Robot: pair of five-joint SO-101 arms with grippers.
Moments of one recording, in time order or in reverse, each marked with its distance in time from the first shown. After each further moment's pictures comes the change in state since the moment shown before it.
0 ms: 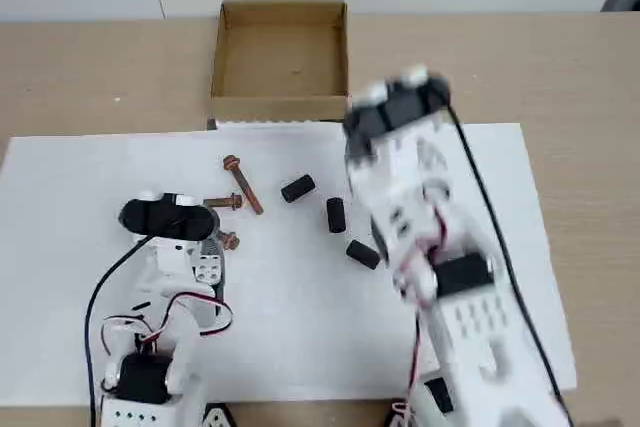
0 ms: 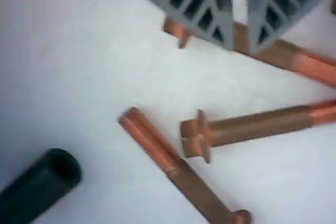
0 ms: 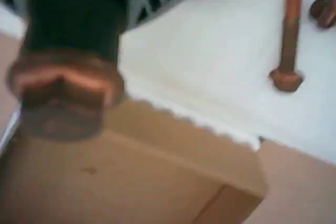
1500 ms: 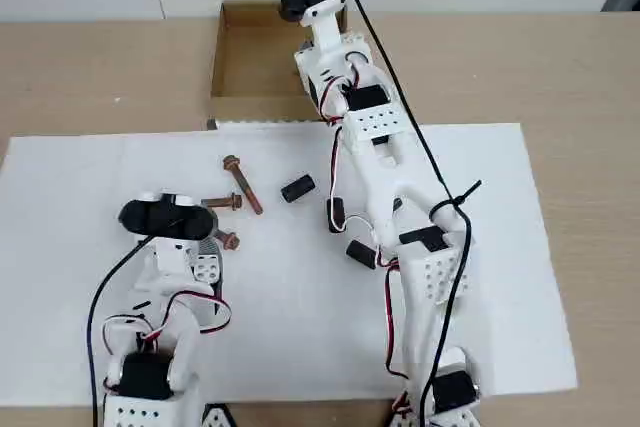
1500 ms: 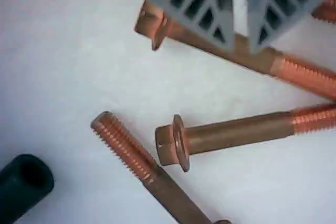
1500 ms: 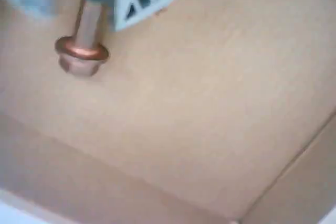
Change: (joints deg) left arm -0.8 0.0 2.5 -2.5 -0.7; right arm 0.1 86.4 -76.0 -7.6 4.8
